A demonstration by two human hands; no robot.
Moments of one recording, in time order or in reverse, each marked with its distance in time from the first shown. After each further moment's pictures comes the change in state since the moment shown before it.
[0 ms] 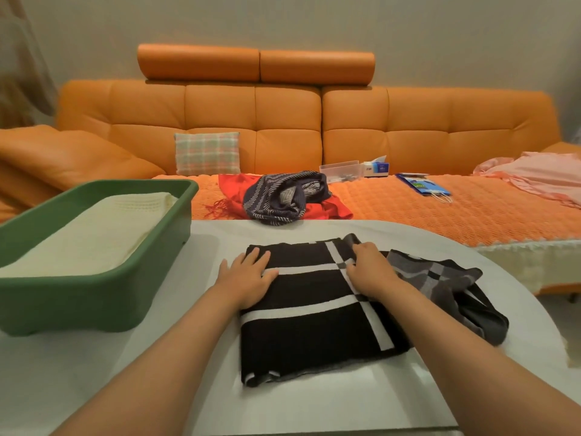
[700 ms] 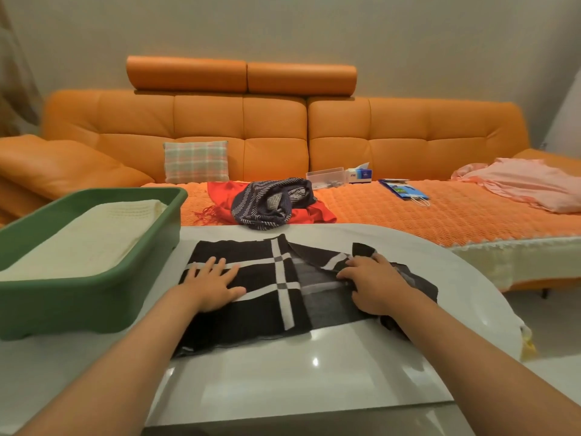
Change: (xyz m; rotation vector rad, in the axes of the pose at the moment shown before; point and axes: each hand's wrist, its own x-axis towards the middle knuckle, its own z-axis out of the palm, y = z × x) left_hand -0.026 -0.029 -0.017 0.214 -0.144 -0.027; right_hand -0.047 0.030 -0.034 -0.487 -0.110 -0.336
